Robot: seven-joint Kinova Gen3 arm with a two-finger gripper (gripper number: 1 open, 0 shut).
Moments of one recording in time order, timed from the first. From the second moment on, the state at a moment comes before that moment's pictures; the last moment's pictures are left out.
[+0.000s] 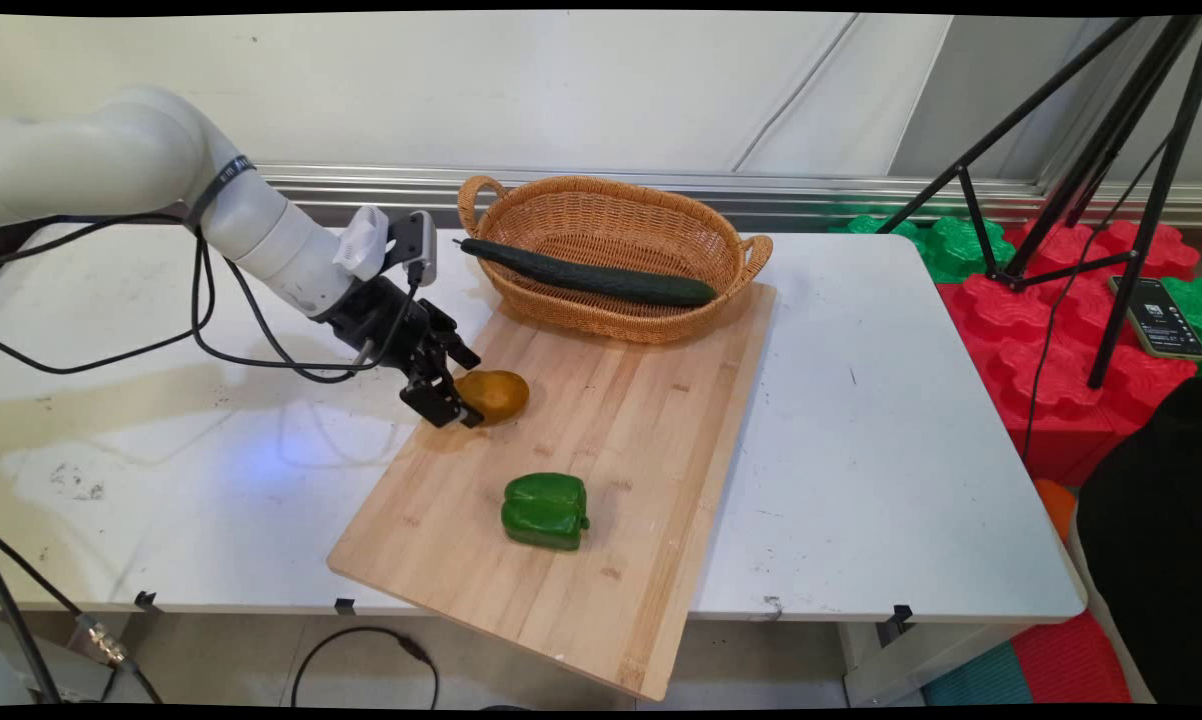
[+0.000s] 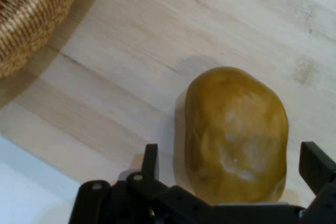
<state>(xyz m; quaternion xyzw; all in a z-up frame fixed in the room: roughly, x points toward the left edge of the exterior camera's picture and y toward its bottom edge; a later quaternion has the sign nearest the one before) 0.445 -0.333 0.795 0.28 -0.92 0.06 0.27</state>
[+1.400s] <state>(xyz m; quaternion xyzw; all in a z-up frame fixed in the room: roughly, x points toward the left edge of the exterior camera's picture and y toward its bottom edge) 0.471 -0.307 0.849 0.29 -0.89 0.09 0.34</state>
